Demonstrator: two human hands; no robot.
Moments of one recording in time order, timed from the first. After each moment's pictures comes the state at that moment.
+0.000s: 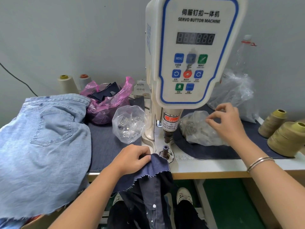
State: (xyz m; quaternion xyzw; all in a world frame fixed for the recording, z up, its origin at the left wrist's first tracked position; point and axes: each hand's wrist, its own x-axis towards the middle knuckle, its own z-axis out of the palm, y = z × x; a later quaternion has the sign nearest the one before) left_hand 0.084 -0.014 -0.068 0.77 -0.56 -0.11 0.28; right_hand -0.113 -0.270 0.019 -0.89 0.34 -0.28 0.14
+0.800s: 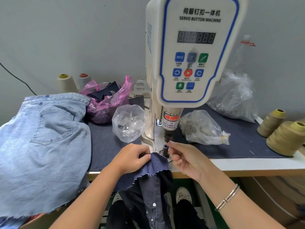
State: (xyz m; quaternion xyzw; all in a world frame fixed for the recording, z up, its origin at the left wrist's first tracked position) left_hand 0.081 -0.014 -0.067 0.76 -0.56 -0.12 0.30; right_hand -0.085 -0.143 -0.010 -0.40 0.33 -0.08 0.85
